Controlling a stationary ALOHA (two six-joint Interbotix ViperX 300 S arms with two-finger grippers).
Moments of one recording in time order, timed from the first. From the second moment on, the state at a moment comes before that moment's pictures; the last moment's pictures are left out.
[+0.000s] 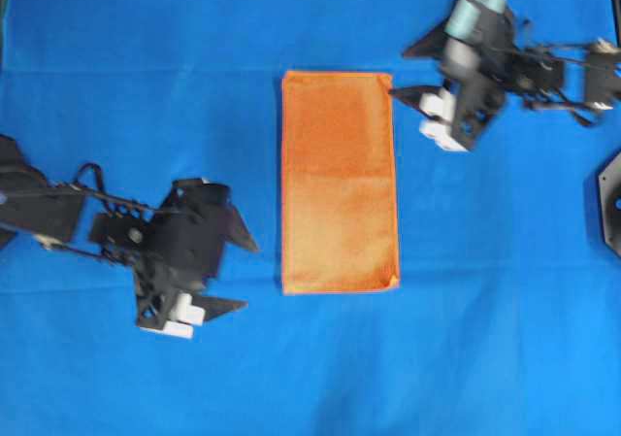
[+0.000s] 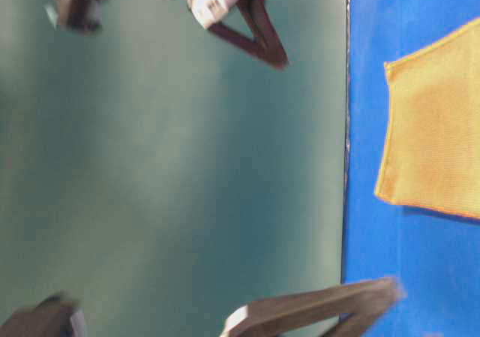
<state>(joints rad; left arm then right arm) -0.23 -0.18 0.74 -0.03 0.16 -0.03 -0.25 -0.37 0.85 -0.61 0.14 0.64</state>
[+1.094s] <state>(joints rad) -0.11 -0.63 1.16 -0.03 -0.33 -0.03 -0.05 -0.79 1.17 -0.59 -0.07 0.73</state>
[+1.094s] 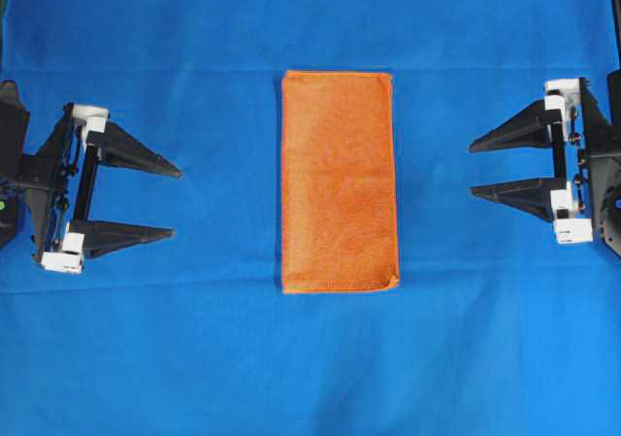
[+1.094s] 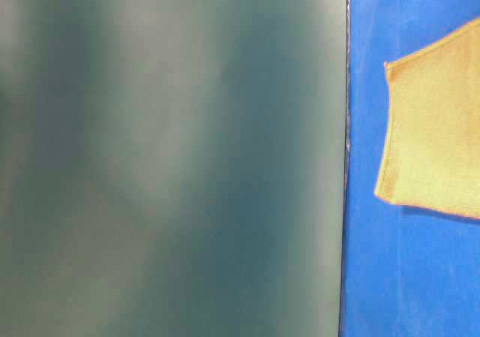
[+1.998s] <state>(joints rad) 0.25 0.06 0.80 -0.03 -0.39 -0.03 -0.48 -0.25 0.96 -0.68 -0.07 0.71</state>
